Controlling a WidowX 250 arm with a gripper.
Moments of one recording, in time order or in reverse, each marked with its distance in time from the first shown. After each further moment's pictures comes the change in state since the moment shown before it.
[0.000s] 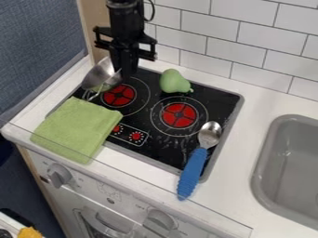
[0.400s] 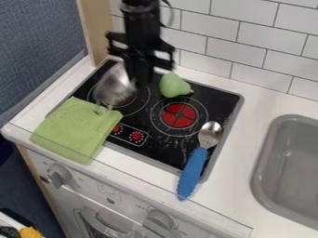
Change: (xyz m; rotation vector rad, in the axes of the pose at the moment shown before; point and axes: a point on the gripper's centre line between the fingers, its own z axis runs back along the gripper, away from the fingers) arm -0.029 -0.059 0.006 -0.013 0.013 -0.080
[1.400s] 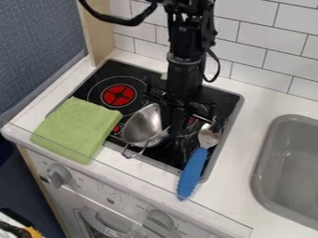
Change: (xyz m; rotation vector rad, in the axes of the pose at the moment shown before) arm -0.019 -0.052 -0.042 0.009 0.119 -0.042
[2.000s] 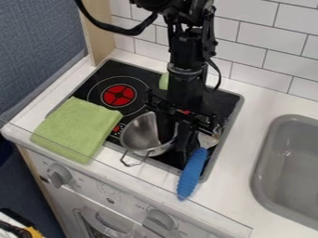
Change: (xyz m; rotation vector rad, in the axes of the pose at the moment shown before) arm -0.008 -0.009 -0.007 -0.028 0.029 -0.044
